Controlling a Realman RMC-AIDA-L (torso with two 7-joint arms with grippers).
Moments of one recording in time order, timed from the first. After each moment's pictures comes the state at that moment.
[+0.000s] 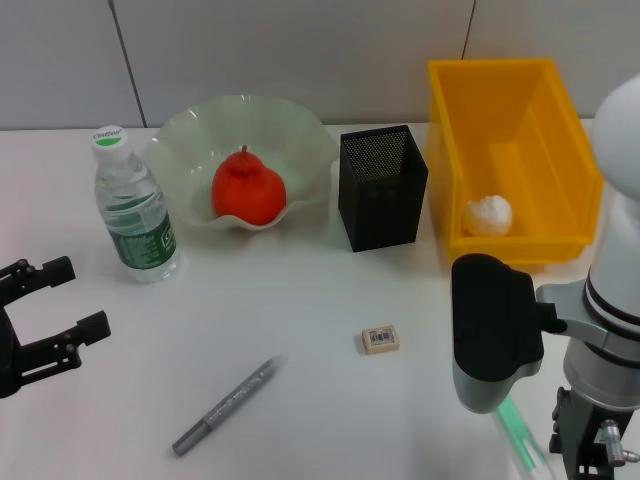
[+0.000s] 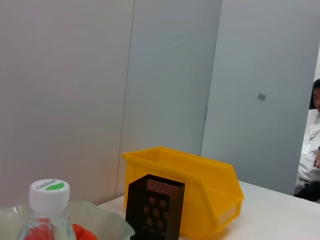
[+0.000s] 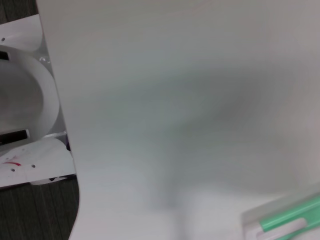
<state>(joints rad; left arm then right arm) -0.20 -2.05 0.55 0.86 1.80 1.82 -1.26 0.70 2.09 -1.78 -1.28 -2.65 -1.87 2.35</state>
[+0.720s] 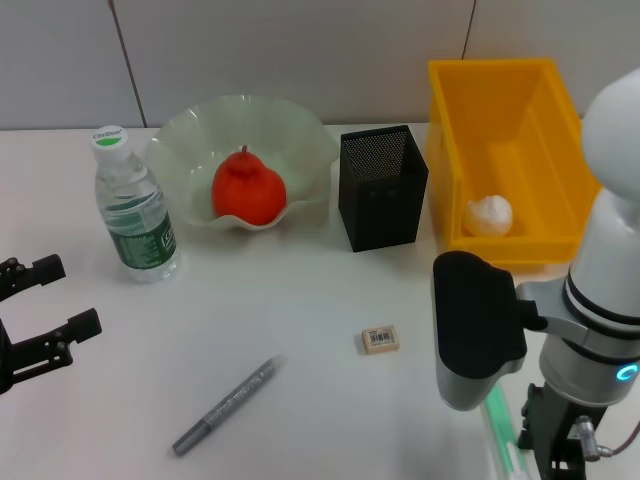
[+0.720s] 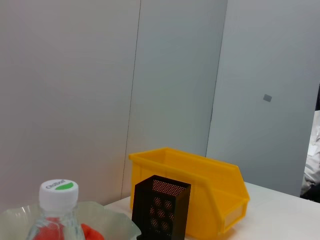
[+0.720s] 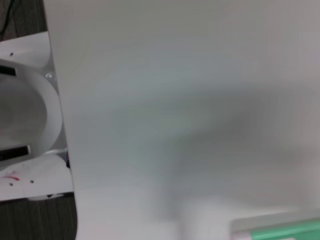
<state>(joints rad) -0.19 -2.05 0.54 0.86 1.80 1.82 -1.25 0.72 2.09 -1.78 -1.24 -2.61 -1.81 2.31</state>
